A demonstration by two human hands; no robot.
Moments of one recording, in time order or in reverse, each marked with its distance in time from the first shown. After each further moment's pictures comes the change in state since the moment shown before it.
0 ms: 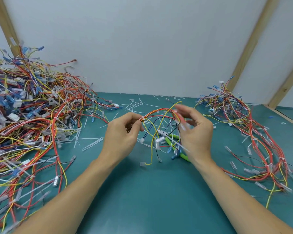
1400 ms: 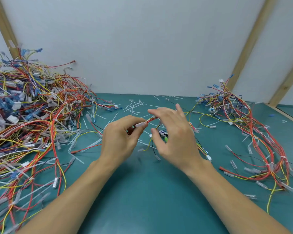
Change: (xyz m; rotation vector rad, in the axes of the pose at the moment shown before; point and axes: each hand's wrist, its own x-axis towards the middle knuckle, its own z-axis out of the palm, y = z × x) left_hand -0.003 0.000 0.000 0.166 0.074 0.232; right_hand -0.015 -0.012 0.012 -0.431 -0.325 -0.495
